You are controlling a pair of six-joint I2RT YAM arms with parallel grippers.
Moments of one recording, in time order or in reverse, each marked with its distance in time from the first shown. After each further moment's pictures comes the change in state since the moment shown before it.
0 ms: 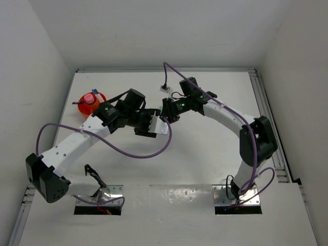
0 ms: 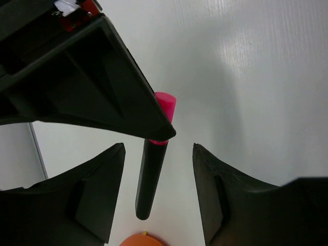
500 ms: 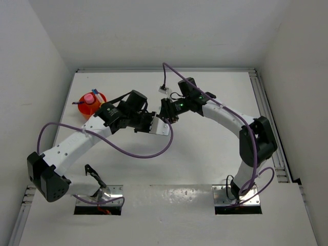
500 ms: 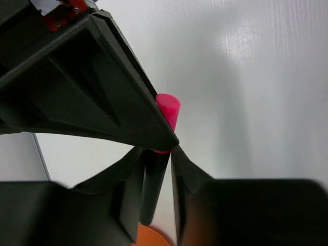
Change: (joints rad) left arm -0.018 0.026 -0.005 -0.003 -0.069 -0.005; right arm 0.019 -0.003 0.000 0.021 -0.001 0.095
